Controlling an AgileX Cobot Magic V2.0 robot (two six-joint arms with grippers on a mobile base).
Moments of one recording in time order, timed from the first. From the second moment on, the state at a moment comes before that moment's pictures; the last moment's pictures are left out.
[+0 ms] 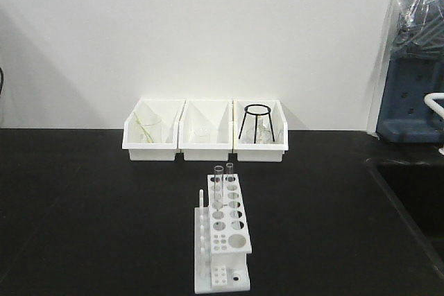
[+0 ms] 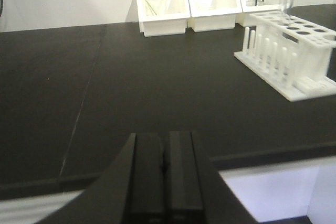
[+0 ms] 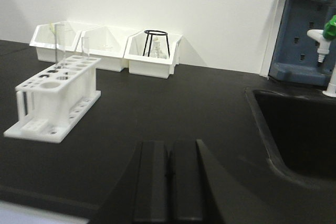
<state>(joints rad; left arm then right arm) -0.11 -0.02 0.03 0.17 0.24 -0.15 0.16 -0.01 0.03 -0.20 0.10 0.07</state>
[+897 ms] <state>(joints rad) -0.11 -0.02 0.03 0.17 0.24 -0.15 0.16 -0.01 0.03 -0.20 0.10 0.07</state>
